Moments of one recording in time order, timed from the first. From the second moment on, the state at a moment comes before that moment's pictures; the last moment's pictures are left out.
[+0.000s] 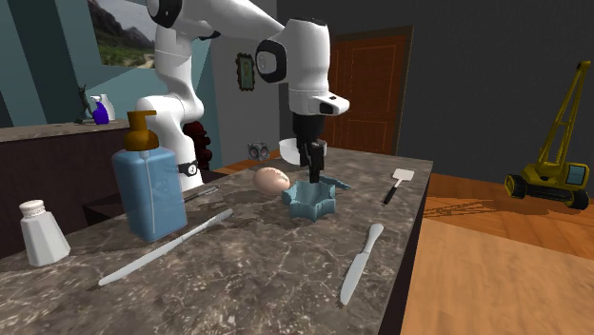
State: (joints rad) arm 0.08 0.24 -0.25 -1.95 0.23 2.10 -1.00
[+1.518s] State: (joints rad) arm 0.08 0.27 -0.24 -1.98 0.25 2.16 -1.01
